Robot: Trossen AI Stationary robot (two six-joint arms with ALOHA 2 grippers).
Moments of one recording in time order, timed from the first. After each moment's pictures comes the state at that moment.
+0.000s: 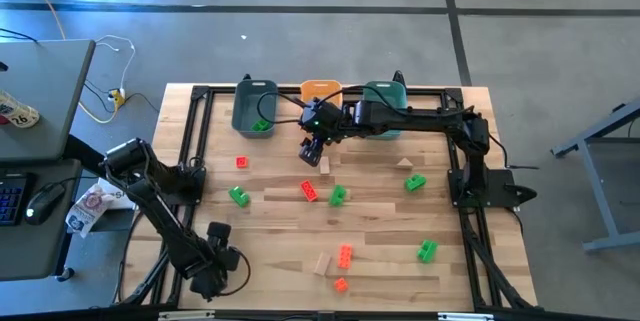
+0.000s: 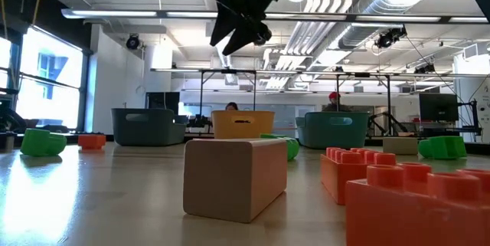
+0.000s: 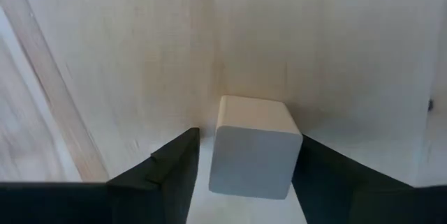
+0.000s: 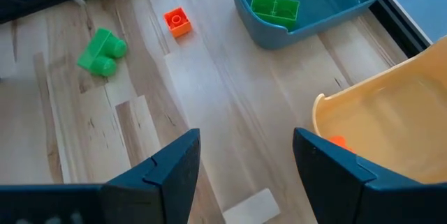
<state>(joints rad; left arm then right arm) -0.89 1.69 0.90 -0.78 -0.03 -0.84 -0.13 1.95 1.82 -0.73 0.10 0.24</state>
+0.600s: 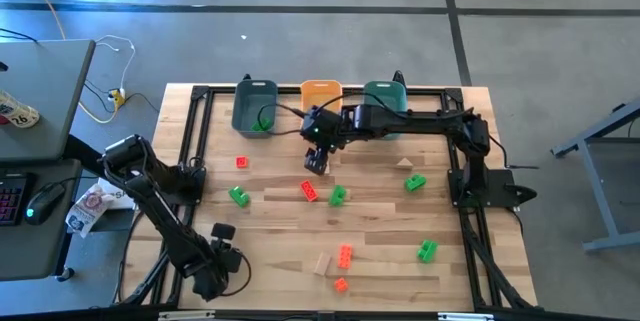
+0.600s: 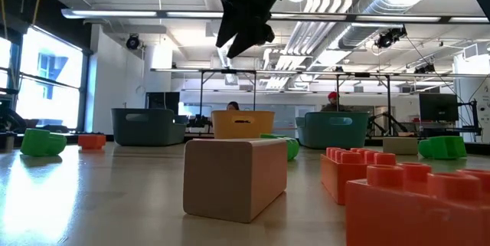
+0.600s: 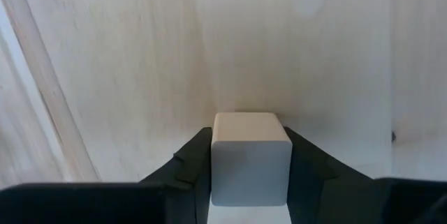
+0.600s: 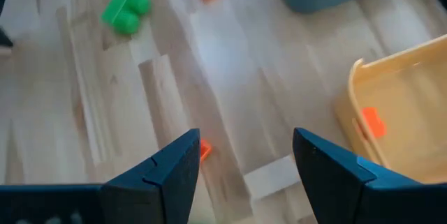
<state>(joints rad) -0.89 1.66 0.90 -0.73 -0.10 -0.80 -0.10 1.95 1.82 -0.82 0.02 0.22</state>
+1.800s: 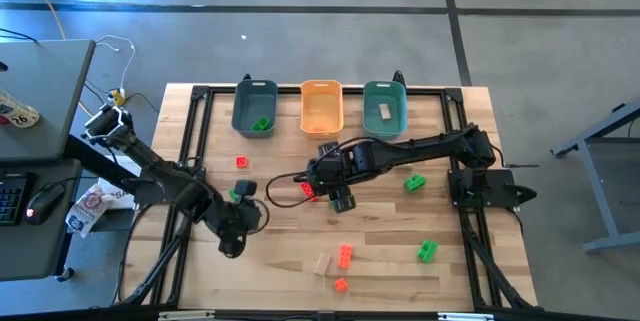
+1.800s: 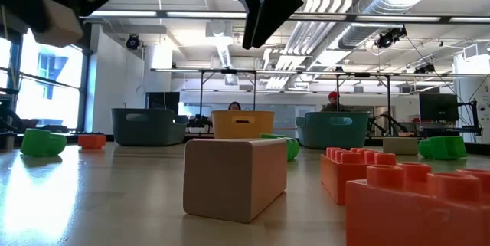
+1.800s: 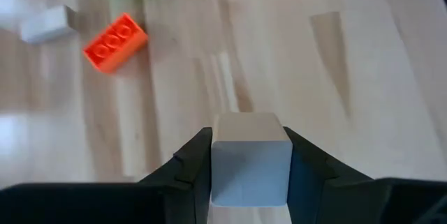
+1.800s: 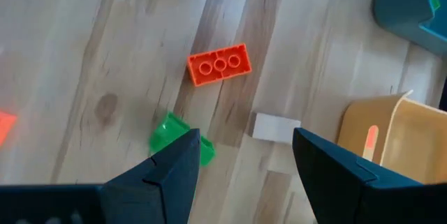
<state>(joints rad) -0.52 1.26 0.90 -0.74 -0.33 -0.33 0.14 1.95 1.82 -1.04 0.21 -0.25</state>
